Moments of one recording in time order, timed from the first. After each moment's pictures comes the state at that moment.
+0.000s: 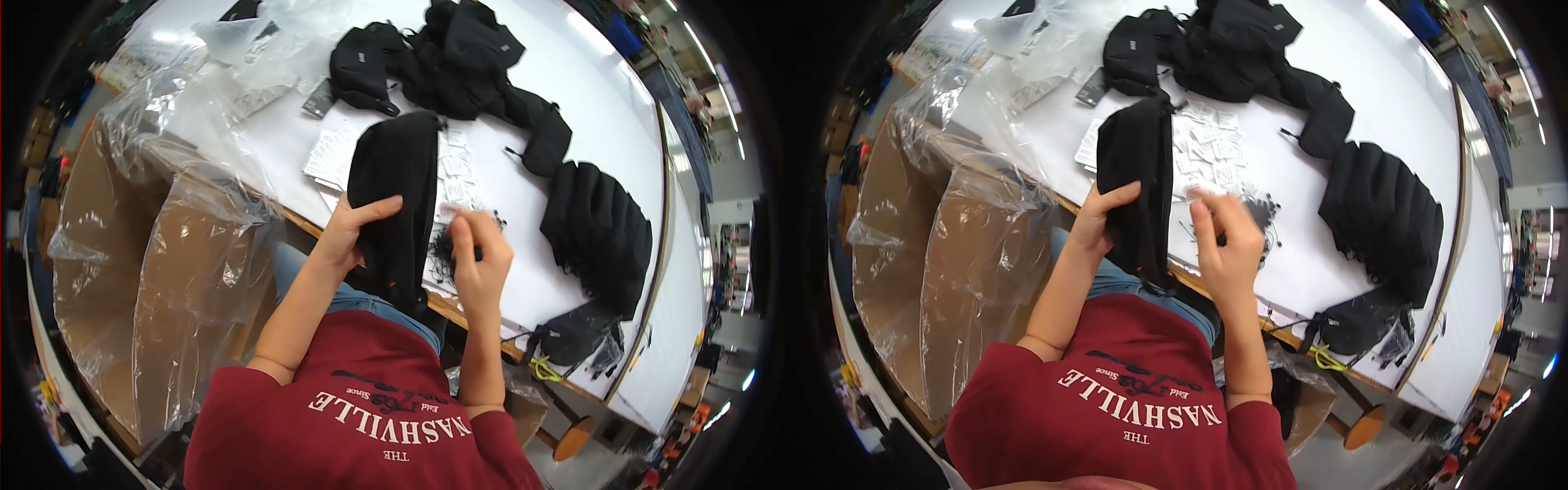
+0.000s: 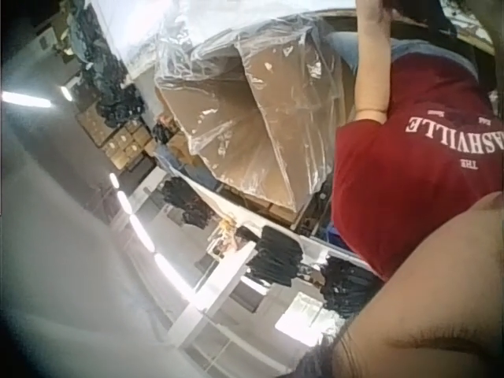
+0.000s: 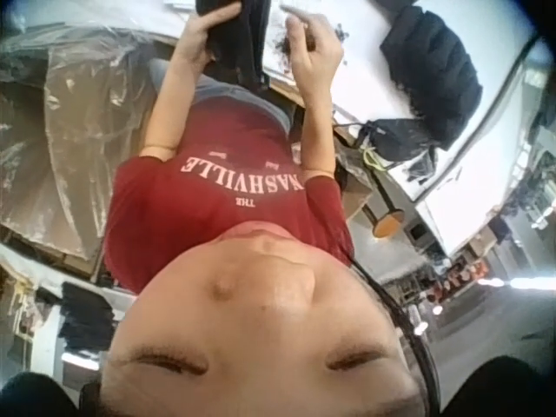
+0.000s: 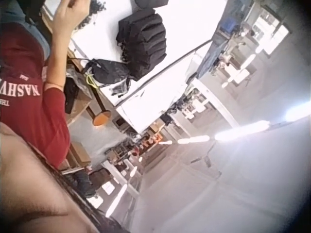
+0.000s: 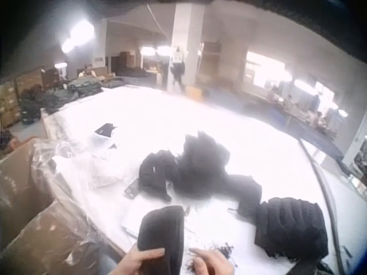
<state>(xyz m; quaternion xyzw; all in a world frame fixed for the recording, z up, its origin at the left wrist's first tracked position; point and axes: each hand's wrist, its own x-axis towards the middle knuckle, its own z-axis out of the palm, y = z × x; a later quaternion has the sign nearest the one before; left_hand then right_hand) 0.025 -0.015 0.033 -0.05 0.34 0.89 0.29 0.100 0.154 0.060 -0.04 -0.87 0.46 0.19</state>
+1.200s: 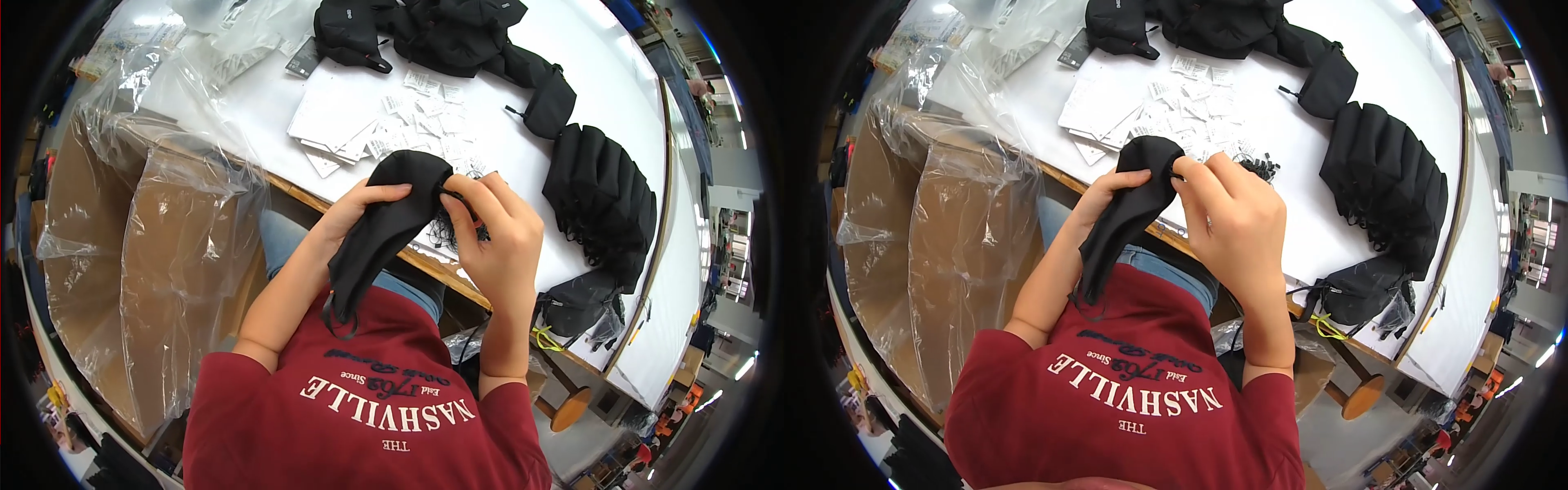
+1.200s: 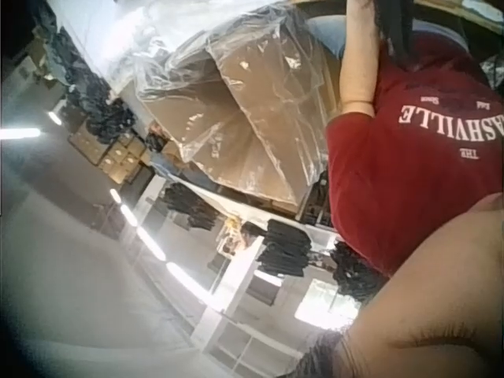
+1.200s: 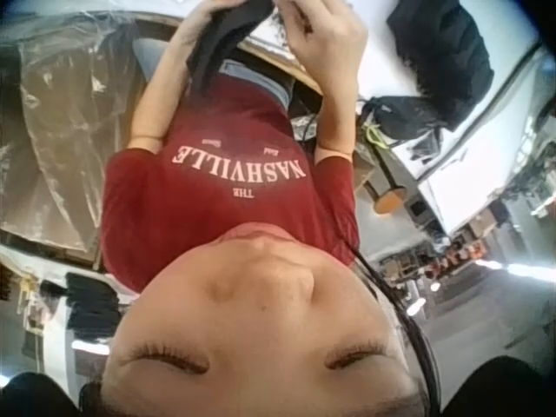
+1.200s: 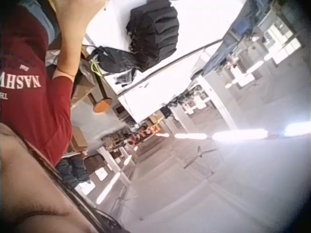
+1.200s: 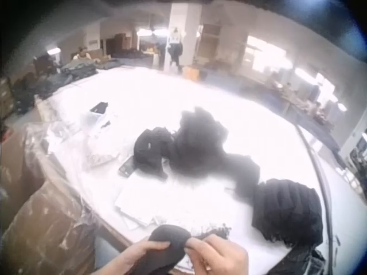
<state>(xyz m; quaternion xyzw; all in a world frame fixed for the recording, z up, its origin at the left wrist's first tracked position) 0.042 -0.011 0.004 -0.08 0.28 0.82 0.49 0.103 0.155 0.097 0.09 -0.94 0.26 0.22</state>
